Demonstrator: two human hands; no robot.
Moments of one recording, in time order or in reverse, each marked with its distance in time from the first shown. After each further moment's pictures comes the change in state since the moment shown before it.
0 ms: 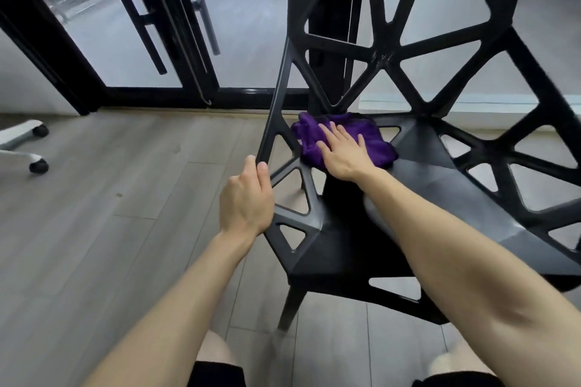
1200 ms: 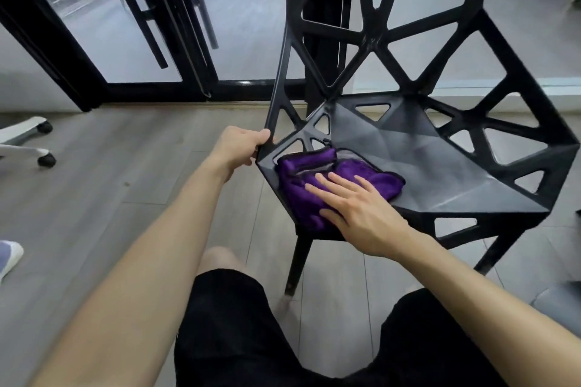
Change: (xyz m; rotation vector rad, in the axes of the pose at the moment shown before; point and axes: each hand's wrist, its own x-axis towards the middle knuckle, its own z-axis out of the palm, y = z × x) left_hand 0.045 -0.012 -0.049 -0.423 -0.415 -0.330; right_hand -0.227 -0.014 0.017 -0.208 0.040 -0.404
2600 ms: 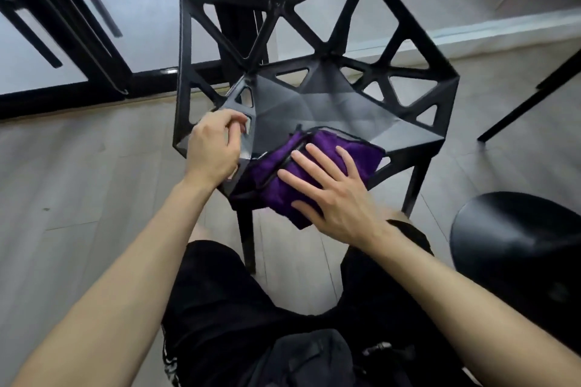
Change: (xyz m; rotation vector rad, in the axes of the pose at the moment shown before) left_hand -0.046 0.000 0.092 0.380 0.160 0.770; right_hand -0.089 0.016 0.029 -0.309 0.392 0.122
